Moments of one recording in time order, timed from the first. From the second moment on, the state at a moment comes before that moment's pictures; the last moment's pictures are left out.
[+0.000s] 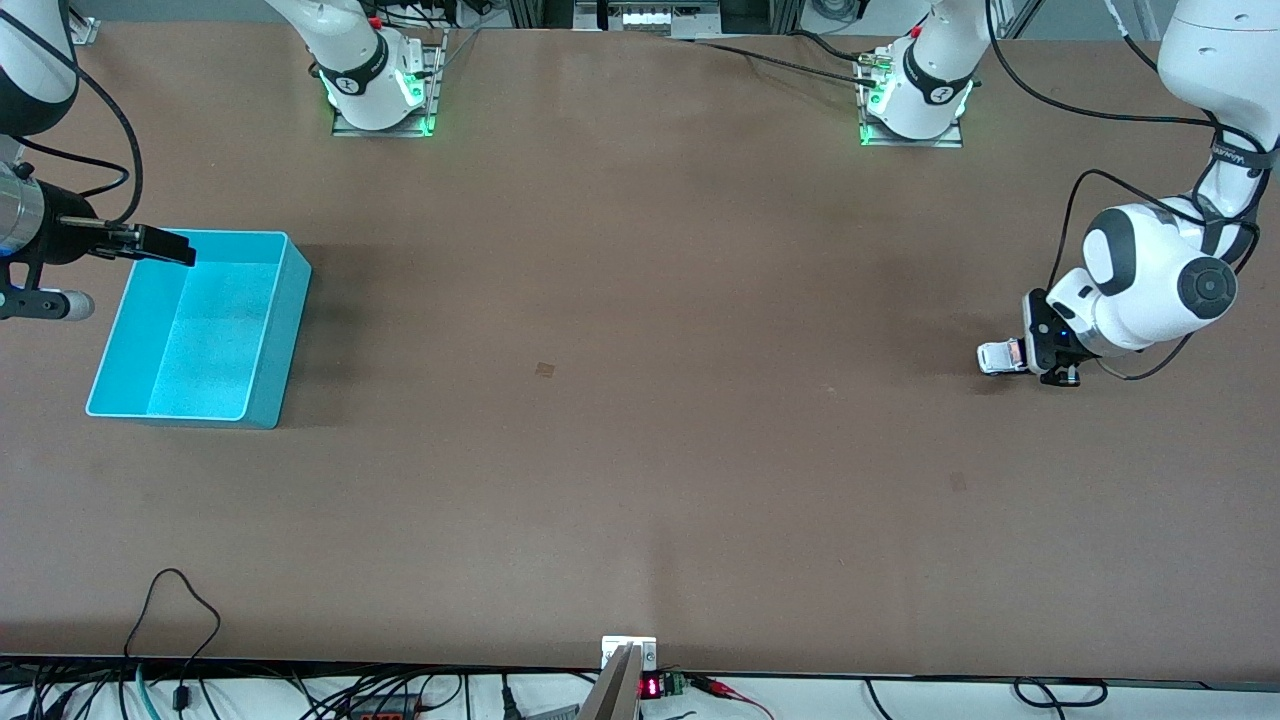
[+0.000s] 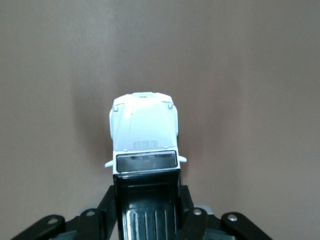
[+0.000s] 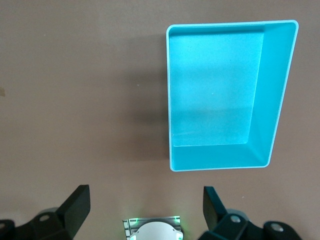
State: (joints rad) left arm 0.35 0.41 -0.08 -2.18 0.09 2.50 1.77; right arm -0.09 0.12 0.04 -1.60 -0.03 1.47 0.03
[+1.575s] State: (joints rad) left arm 0.47 0.43 -0.11 -2.14 0.19 2.57 1.81; right arm -0.06 0.13 0.04 -1.60 -0.02 1.46 0.03
